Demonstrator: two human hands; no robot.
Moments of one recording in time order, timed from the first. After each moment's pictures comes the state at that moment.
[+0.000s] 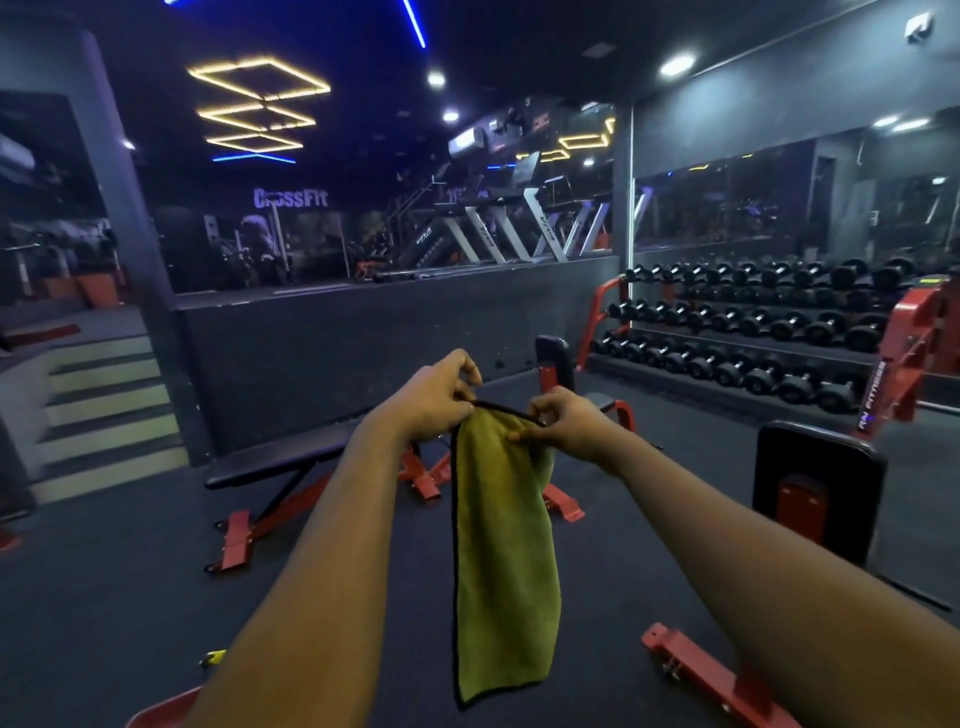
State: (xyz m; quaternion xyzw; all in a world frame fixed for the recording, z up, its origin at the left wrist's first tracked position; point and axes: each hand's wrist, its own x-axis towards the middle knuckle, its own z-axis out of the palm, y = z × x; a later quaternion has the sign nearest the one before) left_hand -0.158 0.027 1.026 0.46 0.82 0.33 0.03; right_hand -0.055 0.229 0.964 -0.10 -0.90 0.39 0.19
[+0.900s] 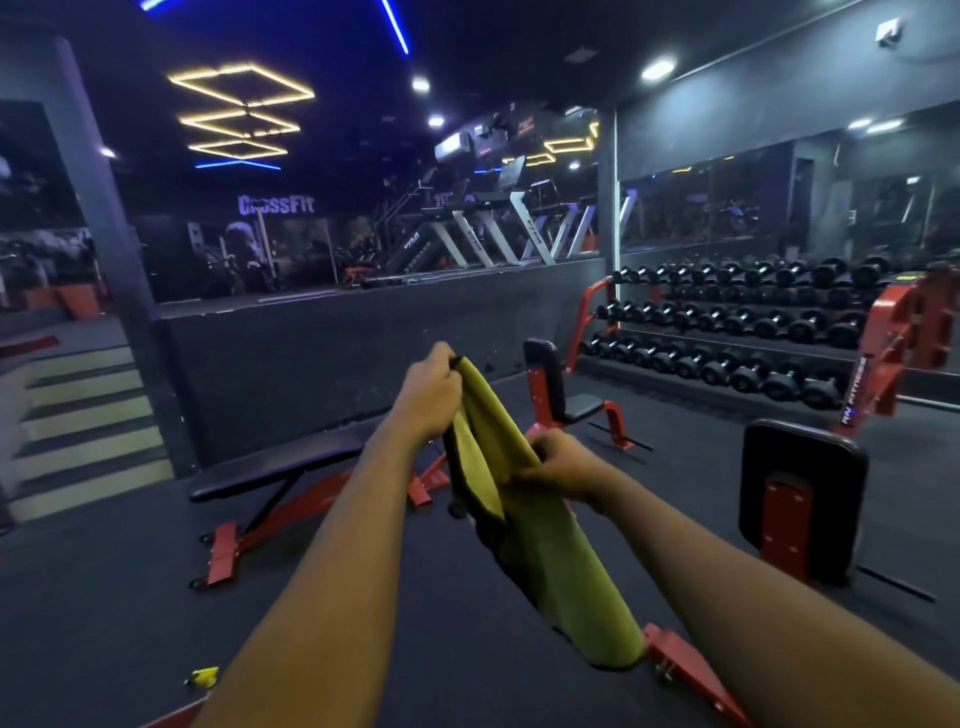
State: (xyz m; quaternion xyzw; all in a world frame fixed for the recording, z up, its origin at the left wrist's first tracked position) left_hand -0.151 0.064 1.024 0.38 0.81 0.43 -0.10; right_hand -0.044 0.230 0.931 -0.08 -0.88 0.45 0.13
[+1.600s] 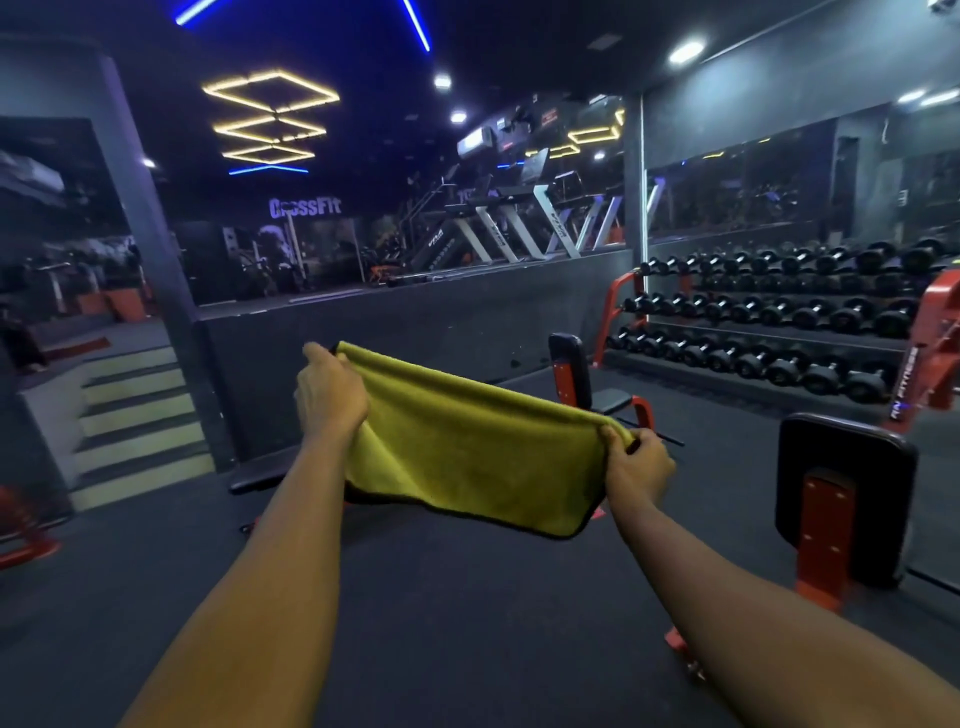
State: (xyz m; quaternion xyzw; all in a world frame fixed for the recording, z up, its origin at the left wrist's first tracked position) left_hand -0.205 -0.023 1.027 0.10 0.85 0.45 -0.27; right_hand -0.052 0.252 0.875 -0.38 -0.63 0.47 0.49
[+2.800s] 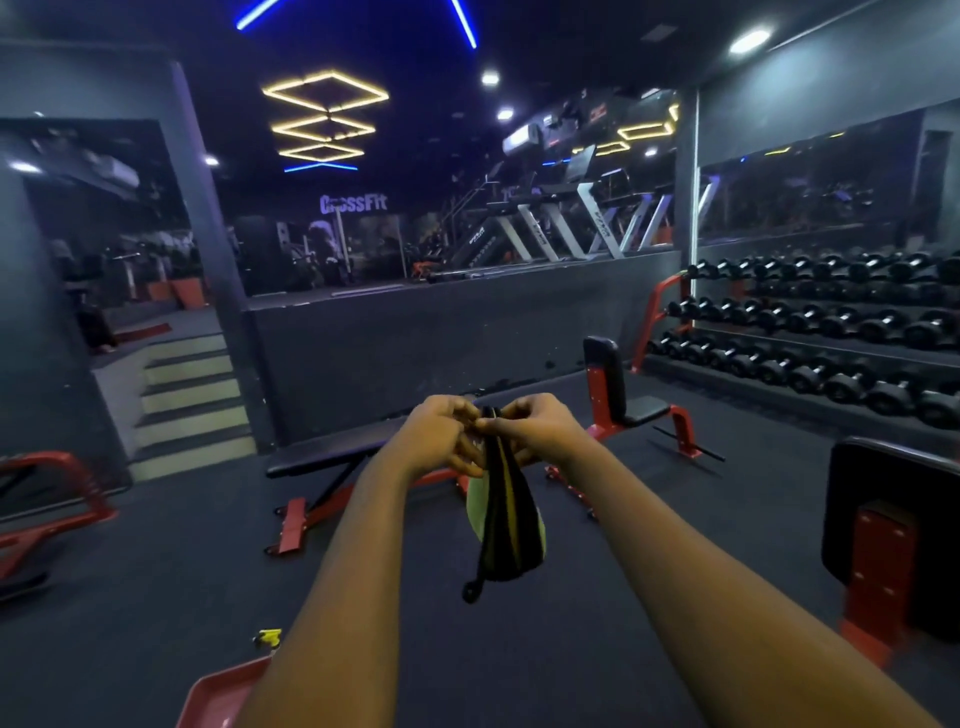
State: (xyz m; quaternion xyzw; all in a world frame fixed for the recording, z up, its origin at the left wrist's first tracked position) left_hand -0.159 0.039 0.991 0.31 0.79 0.51 0.12; right_hand -0.107 0.206 0.961 -0.07 -0.80 0.57 0.16
